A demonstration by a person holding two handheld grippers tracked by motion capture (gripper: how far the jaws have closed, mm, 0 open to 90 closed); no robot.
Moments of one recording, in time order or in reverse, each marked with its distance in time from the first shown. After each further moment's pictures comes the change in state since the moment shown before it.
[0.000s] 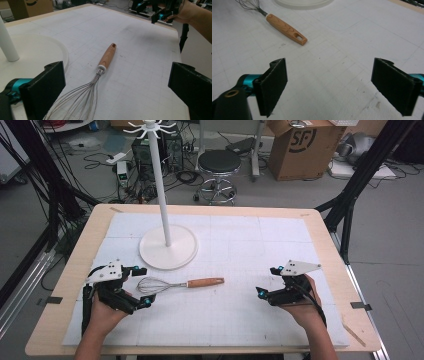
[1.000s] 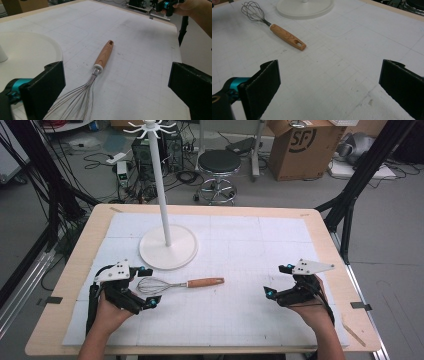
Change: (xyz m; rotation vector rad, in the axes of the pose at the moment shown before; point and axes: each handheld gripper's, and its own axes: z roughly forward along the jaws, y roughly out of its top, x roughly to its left) left arm -0.001 0.001 0.014 0.033 -0.026 0.006; right arm -0.011 -0.006 -0.015 -0.064 0.023 0.042
